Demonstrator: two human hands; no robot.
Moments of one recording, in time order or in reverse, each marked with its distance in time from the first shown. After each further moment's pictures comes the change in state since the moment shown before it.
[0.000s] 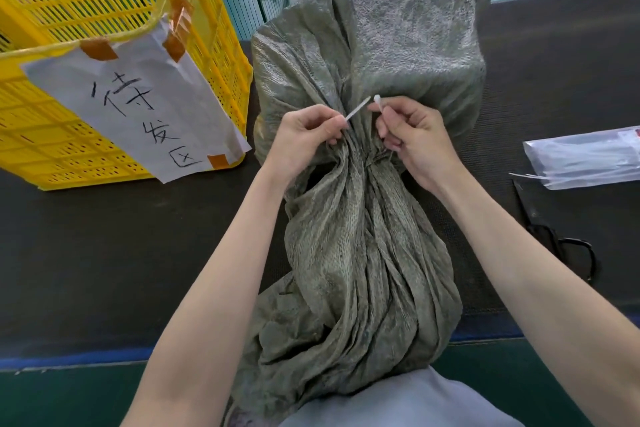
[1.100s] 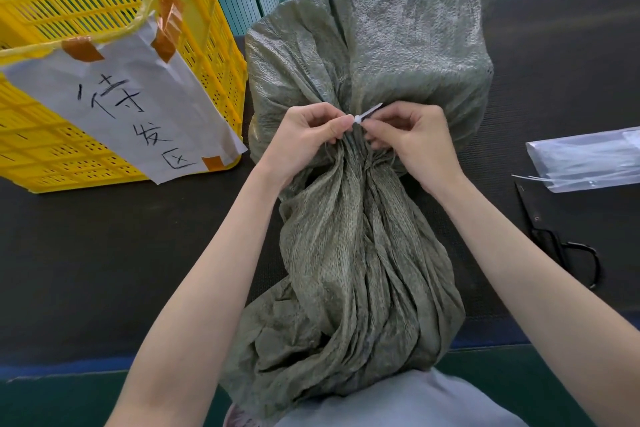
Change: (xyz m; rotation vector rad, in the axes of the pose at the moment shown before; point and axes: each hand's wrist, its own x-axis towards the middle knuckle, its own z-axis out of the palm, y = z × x) left_hand 0.009 0.012 0.001 0.066 -0.075 -0.054; right_hand 0.000 -0.014 0.008 -0.383 0.149 0.017
